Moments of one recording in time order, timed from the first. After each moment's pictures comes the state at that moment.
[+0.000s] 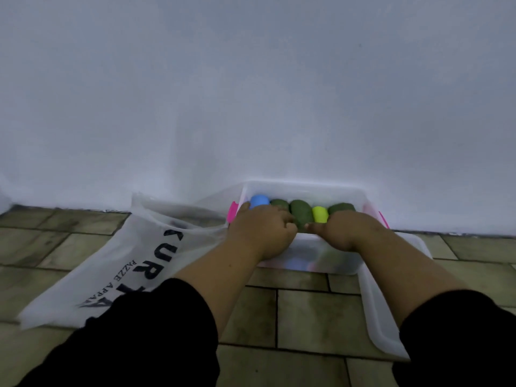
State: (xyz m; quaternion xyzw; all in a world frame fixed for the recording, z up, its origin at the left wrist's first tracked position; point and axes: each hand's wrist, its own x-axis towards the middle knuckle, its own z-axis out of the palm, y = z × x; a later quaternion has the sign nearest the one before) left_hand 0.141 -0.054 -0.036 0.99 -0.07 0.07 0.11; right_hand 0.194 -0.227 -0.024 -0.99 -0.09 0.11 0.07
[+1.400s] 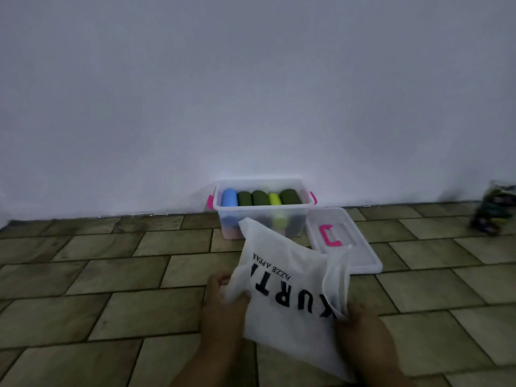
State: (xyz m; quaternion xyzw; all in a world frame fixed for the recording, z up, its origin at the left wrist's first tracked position) left_hand -0.105 -0.102 -0.098 0.77 0.21 0.12 0.59; right_hand -0.097 -0.340 -0.128 -0.96 0.12 -0.01 0.25
